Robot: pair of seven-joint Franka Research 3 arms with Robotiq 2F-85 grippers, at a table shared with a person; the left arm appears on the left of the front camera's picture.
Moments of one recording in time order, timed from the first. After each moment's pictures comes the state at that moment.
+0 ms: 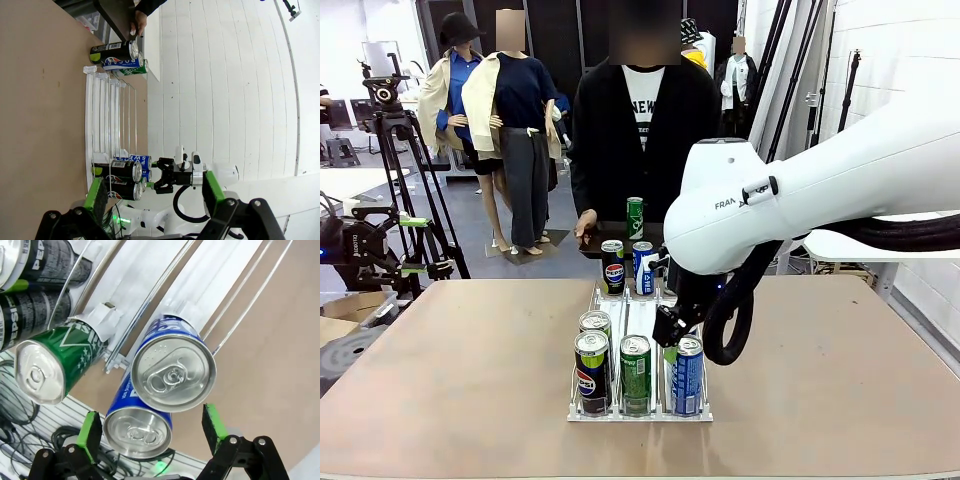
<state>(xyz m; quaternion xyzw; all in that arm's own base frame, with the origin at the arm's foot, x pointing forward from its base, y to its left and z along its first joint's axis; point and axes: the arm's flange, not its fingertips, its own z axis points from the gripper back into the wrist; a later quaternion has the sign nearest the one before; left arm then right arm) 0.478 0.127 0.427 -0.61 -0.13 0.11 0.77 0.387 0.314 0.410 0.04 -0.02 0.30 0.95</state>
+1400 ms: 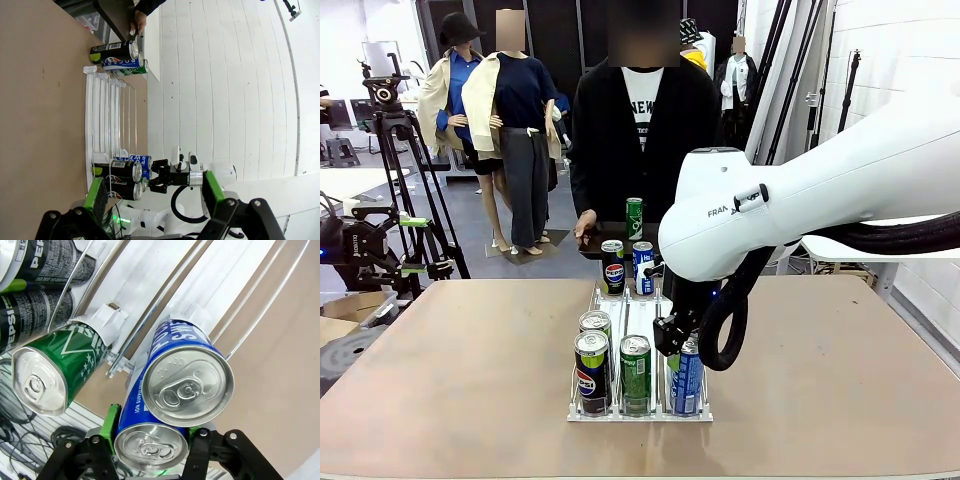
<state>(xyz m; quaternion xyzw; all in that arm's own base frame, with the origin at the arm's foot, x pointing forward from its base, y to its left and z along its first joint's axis) 0.478 0.127 0.427 -0.61 -0.13 0.11 0.77 0.387 0.321 0.401 0.04 -0.01 0.30 0.95</state>
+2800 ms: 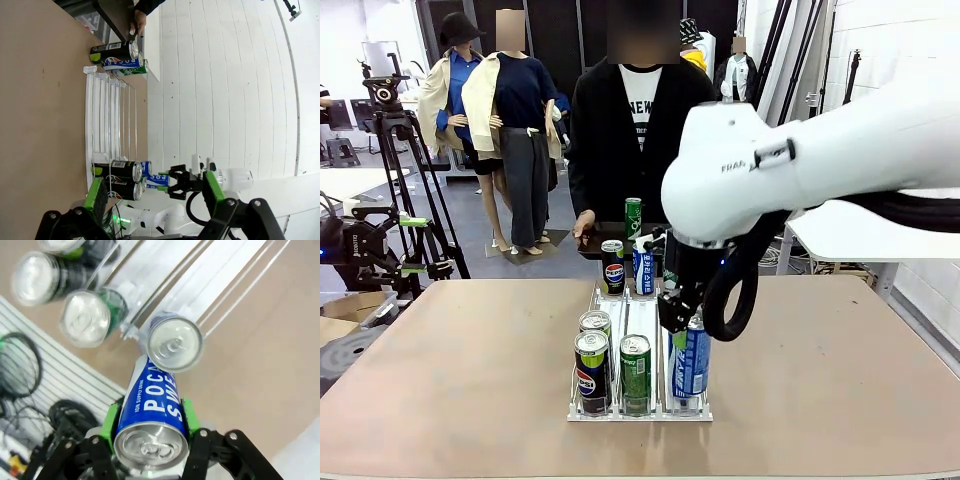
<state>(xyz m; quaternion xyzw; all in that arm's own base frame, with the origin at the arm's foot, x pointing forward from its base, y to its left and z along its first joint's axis) 0.478 0.127 0.427 -0.61 -0.13 0.11 0.77 0.359 0.317 0.476 0.02 -0.01 0.34 0.94</state>
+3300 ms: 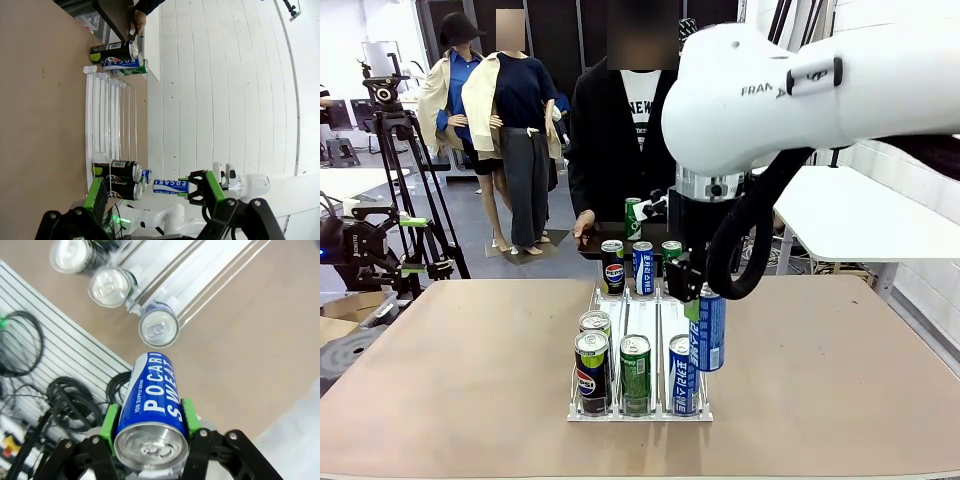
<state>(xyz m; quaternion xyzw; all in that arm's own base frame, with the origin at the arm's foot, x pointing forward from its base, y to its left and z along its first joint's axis) 0.478 0.127 0.427 -0.61 -0.13 0.11 0.77 0.339 0.317 0.546 0.00 0.00 0.37 0.93</state>
